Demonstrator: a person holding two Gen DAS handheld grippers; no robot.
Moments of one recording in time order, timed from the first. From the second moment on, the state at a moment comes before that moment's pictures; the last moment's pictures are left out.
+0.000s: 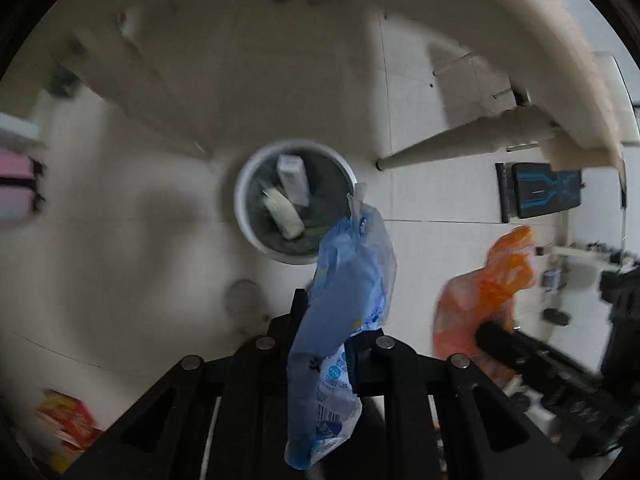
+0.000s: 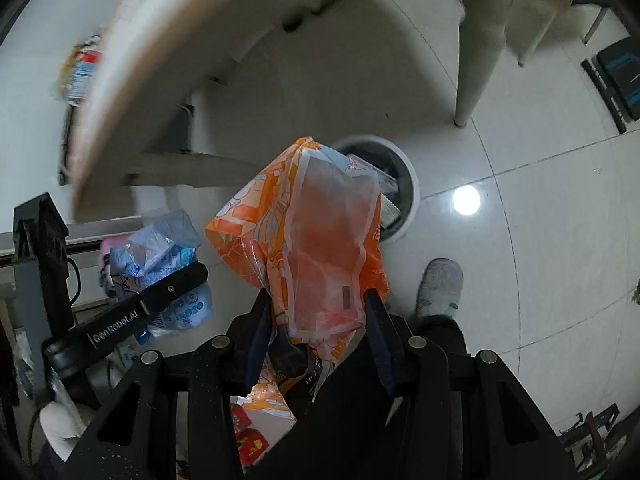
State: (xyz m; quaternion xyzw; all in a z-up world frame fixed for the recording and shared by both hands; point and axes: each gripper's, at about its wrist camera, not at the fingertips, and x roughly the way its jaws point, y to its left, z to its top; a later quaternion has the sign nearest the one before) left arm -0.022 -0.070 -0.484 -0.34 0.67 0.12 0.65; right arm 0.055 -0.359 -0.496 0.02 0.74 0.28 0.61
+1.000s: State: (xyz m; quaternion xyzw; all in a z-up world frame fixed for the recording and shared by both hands) left arm -0.027 -0.030 -0.640 -0.22 0.67 0.25 0.67; right arm 0.087 -0.263 -0.749 -0.14 0.72 0.24 0.64
